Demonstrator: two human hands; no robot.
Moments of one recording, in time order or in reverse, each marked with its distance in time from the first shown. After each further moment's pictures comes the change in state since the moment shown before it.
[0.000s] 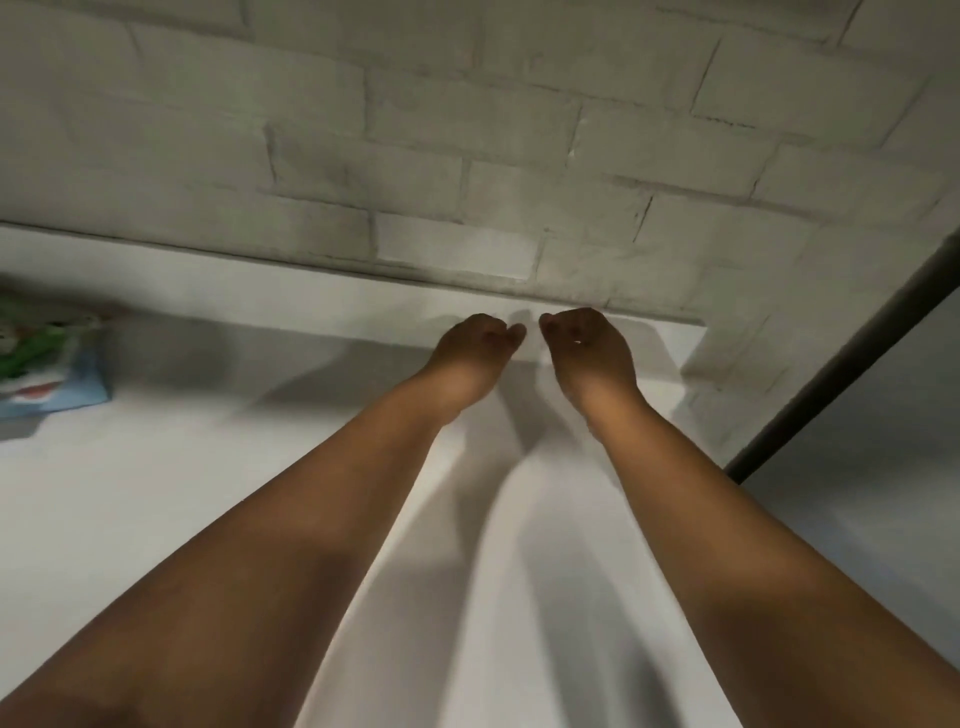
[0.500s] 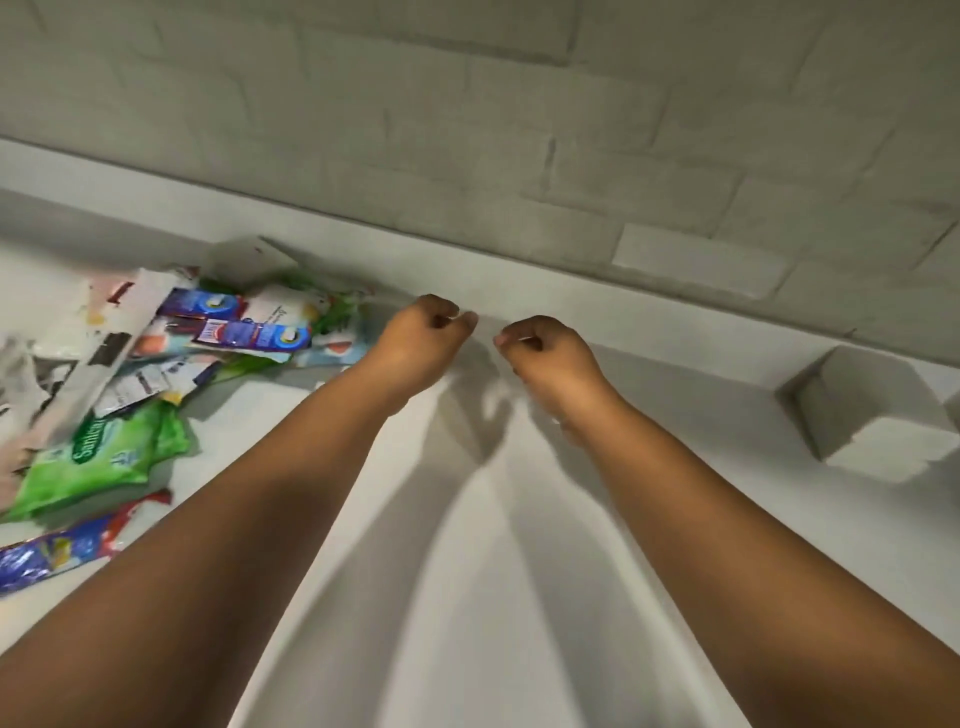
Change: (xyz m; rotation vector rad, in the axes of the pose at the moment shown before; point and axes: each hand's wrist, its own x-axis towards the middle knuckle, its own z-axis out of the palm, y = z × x) left_hand -0.100 -0.101 -0.252 -0.029 0.343 -0.152; right_hand -0.107 -0.142 0.193 0.175 -0.488 -0.077
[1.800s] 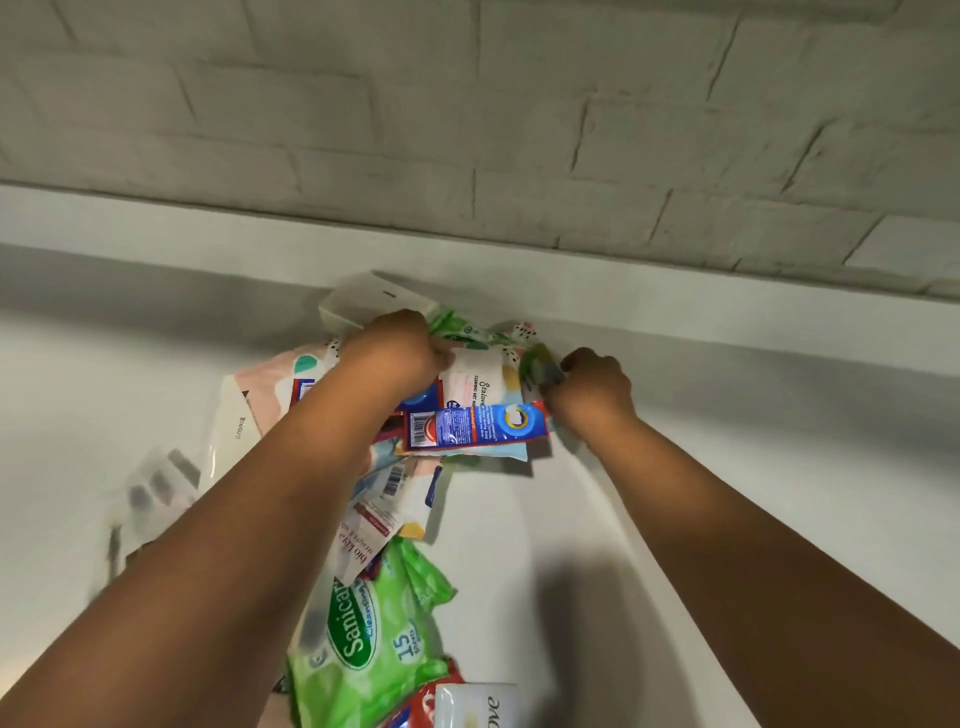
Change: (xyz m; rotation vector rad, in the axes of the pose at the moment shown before) left_hand 0.169 -0.106 -0.240 0.959 -0.206 0.006; right_hand 0.123 -0.040 0.241 -0.513 0.181 0.364
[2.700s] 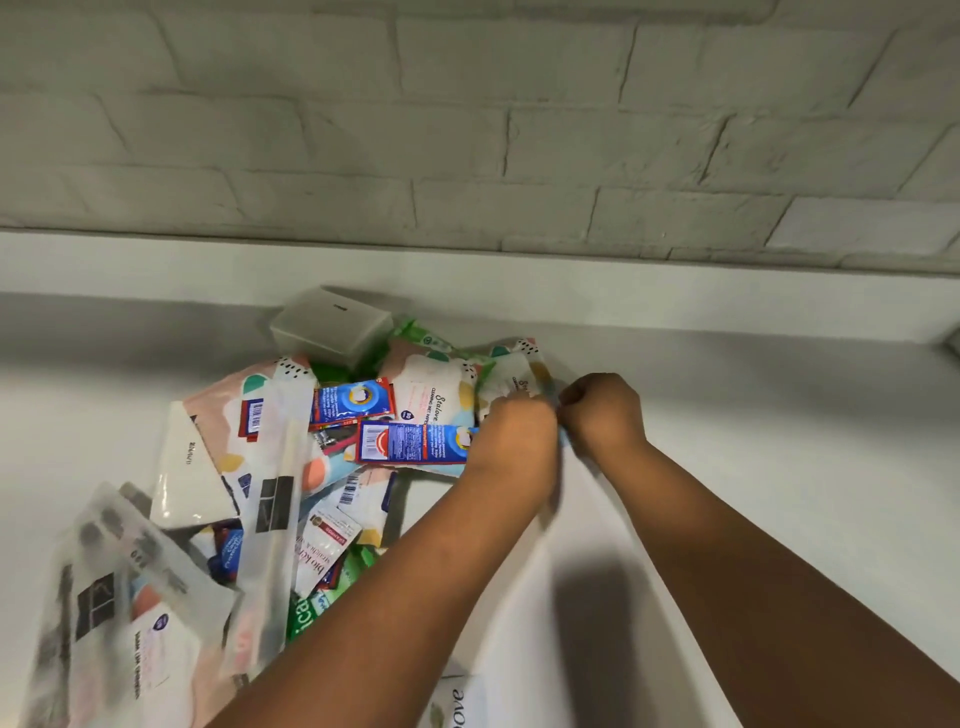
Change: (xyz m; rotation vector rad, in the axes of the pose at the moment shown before) left_hand -0.082 0.129 0.075 0.152 0.027 0.356; right_hand -0.017 0.058 -0.028 0.125 0.018 0.039
